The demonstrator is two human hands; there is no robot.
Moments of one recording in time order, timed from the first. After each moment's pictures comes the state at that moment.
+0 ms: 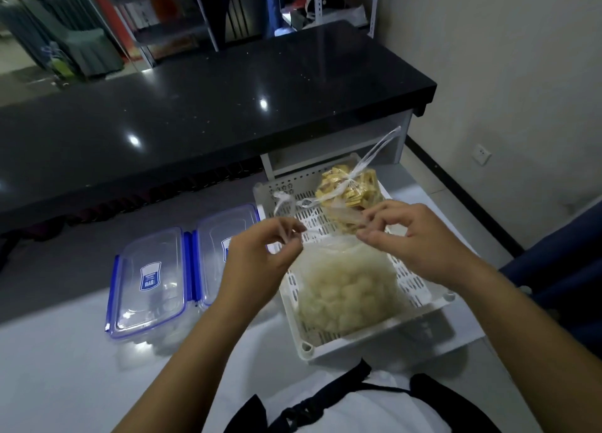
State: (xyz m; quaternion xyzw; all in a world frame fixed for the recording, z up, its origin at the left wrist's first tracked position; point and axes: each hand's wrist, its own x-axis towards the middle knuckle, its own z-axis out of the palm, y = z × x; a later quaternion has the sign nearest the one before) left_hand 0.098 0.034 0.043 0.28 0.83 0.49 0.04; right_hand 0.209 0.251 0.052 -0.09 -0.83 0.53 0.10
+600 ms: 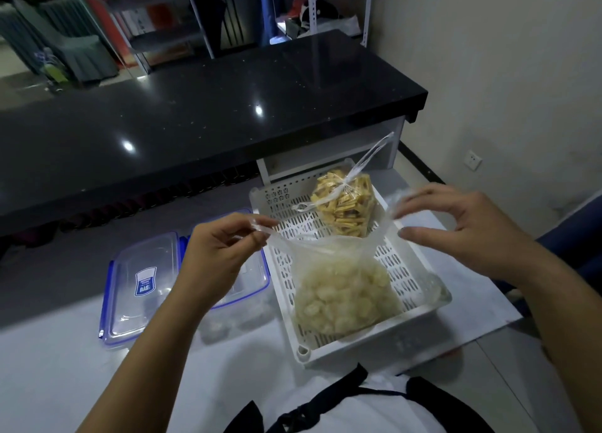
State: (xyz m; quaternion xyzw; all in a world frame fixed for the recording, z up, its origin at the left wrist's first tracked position) left_hand 0.071 0.004 0.061 0.31 0.75 0.57 0.09; right_hand 0.243 0.289 0.087 -0.07 -0.88 0.45 0.12
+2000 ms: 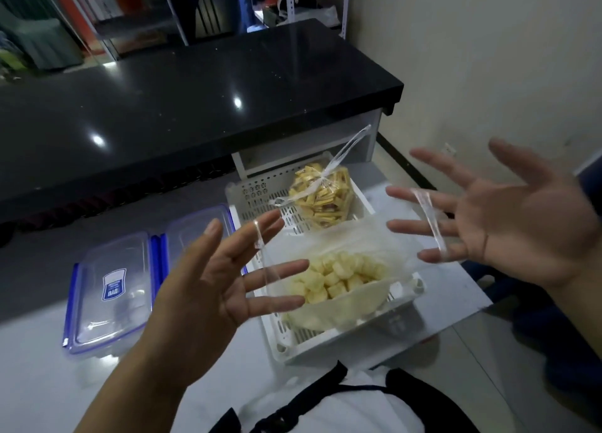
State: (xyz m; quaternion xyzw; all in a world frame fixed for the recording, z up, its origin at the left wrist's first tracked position) left_hand 0.139 0.007 0.103 0.16 0.52 0.71 0.45; right_hand 0.276 0.322 0.107 -0.09 -0.40 0.91 -0.10
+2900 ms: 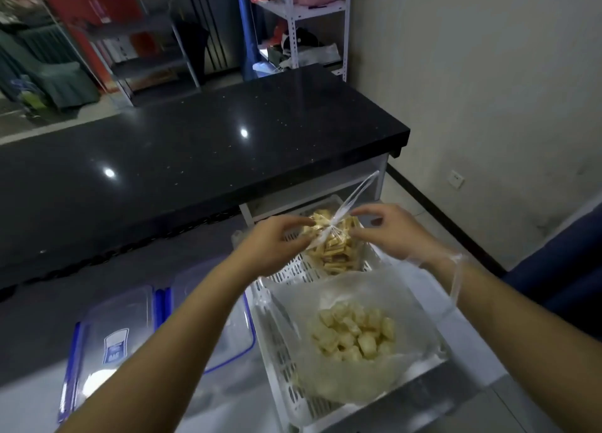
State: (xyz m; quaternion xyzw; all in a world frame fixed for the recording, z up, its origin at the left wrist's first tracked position) left_hand -0.005 0.126 0.052 0.41 0.84 0.29 0.21; right_hand 0.126 0.334 0.030 -0.23 -0.85 0.48 0.05
